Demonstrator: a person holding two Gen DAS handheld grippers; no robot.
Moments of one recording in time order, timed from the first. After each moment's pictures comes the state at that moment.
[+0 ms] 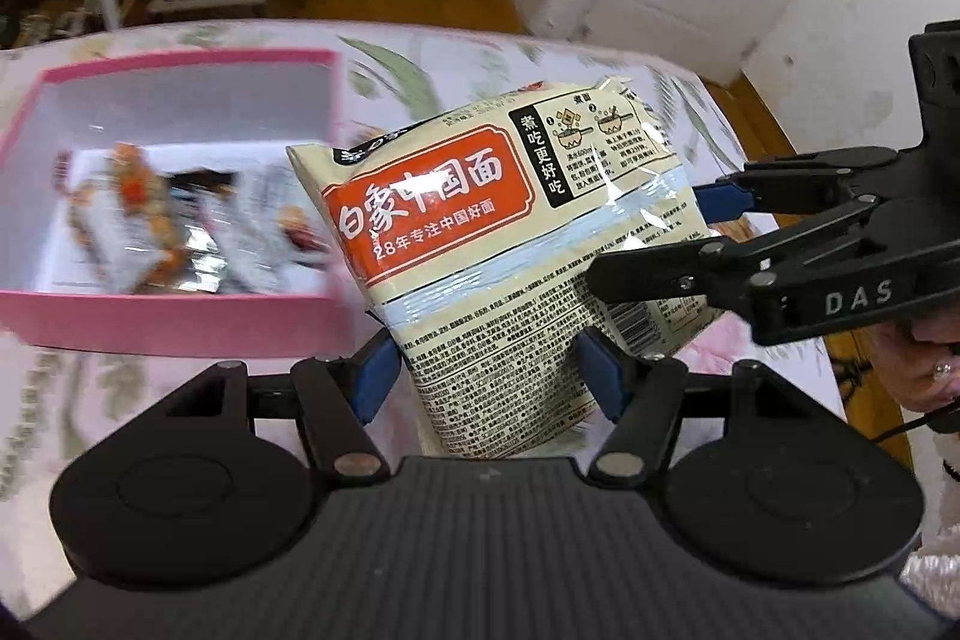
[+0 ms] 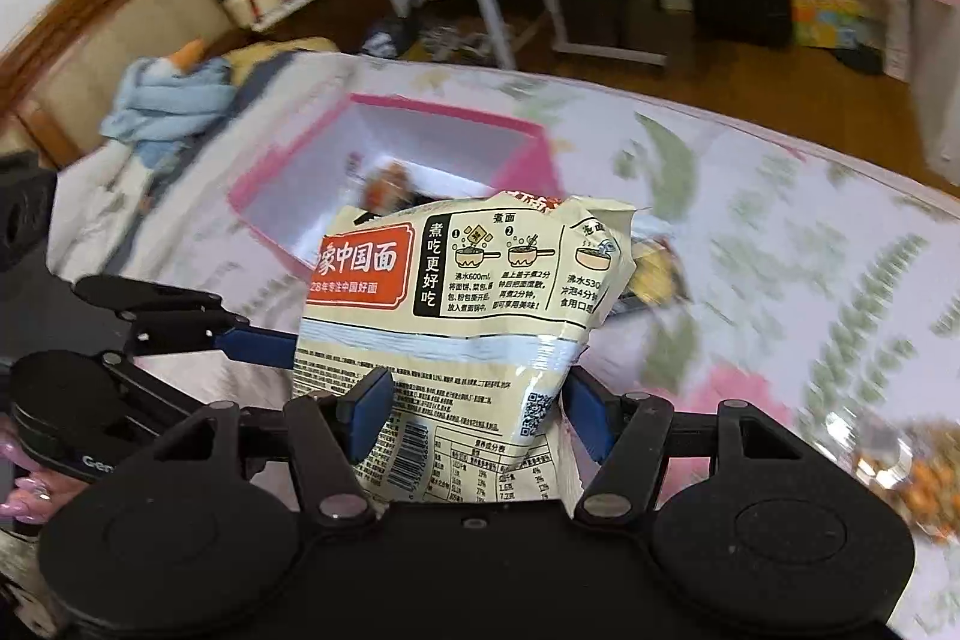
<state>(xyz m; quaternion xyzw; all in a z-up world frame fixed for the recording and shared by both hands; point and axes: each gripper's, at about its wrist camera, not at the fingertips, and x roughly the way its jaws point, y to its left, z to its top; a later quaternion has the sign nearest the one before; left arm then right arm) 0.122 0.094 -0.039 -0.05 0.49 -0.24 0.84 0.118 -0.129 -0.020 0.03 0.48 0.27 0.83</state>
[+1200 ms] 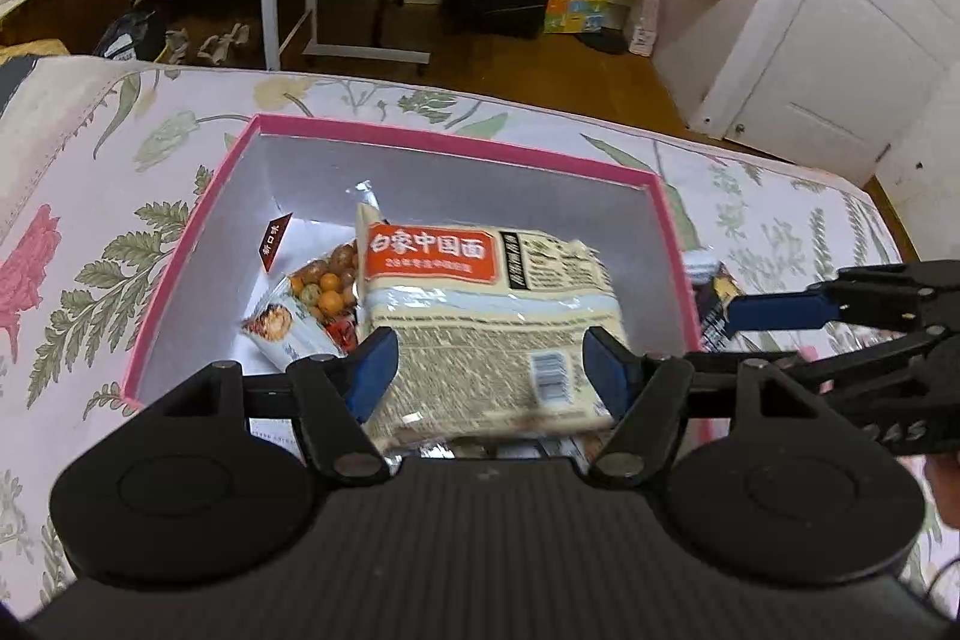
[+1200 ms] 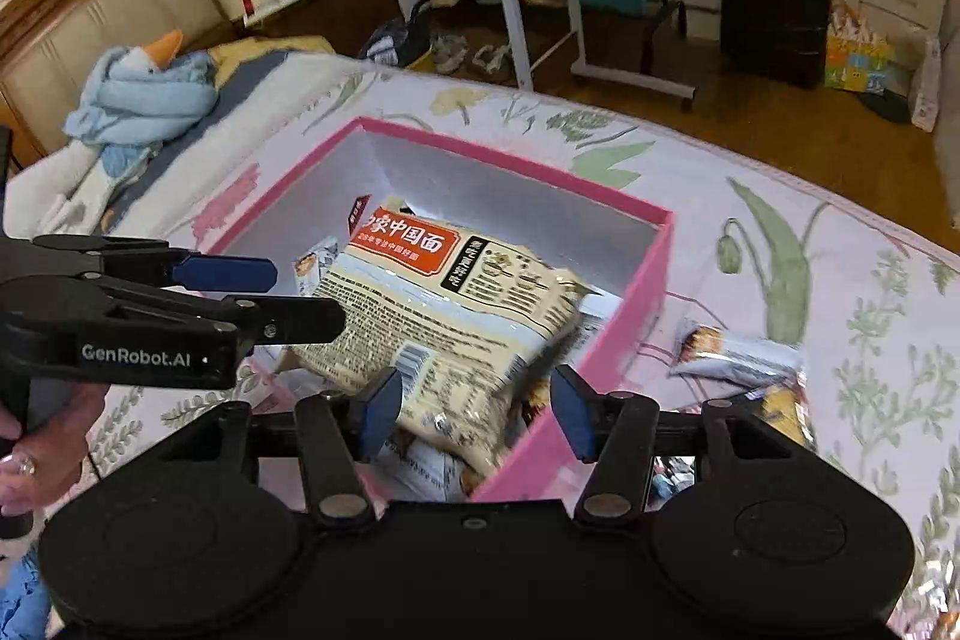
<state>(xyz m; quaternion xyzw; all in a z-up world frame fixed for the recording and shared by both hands) 0.201 0.212 -0.073 -0.06 0.44 -0.11 0.89 0.186 -0.017 -0.058 -0.01 0.45 0.25 0.85</state>
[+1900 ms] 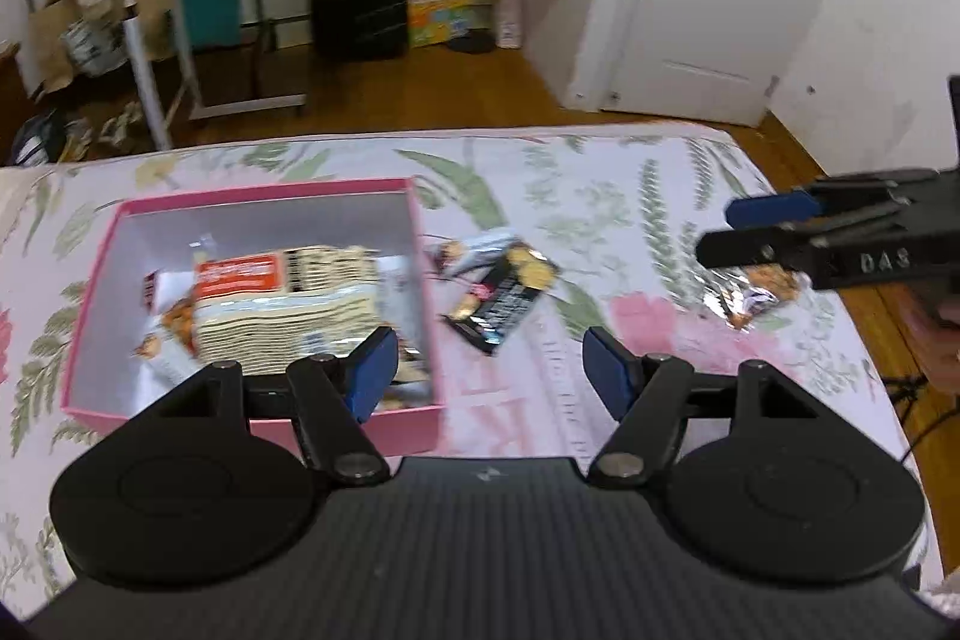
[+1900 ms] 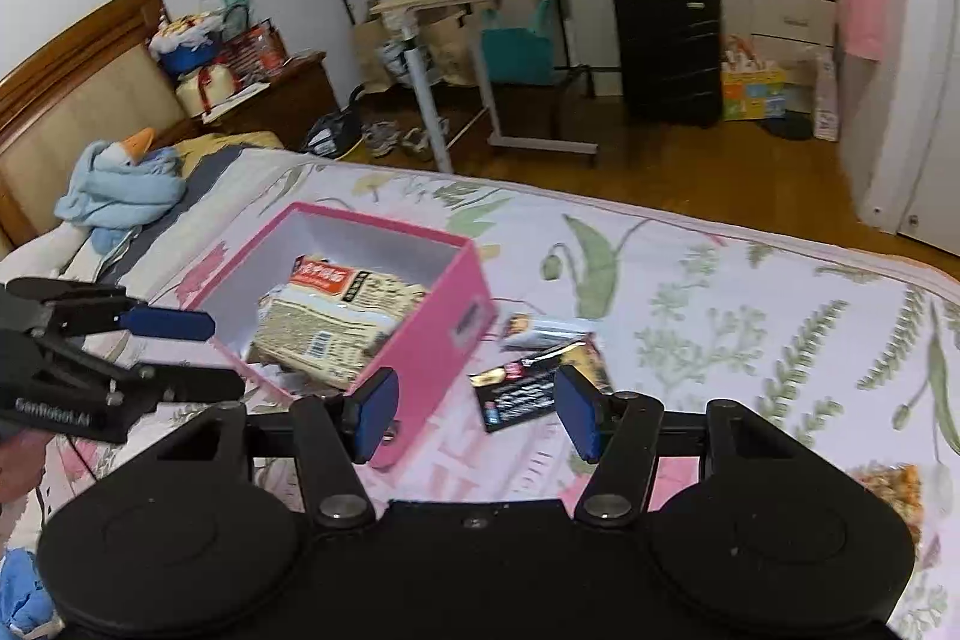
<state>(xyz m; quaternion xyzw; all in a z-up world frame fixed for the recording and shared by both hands) 0.122 0.107 0.006 0.01 0.41 -0.23 0.88 0.110 -0.156 0.009 0.03 0.40 0.19 0.90</state>
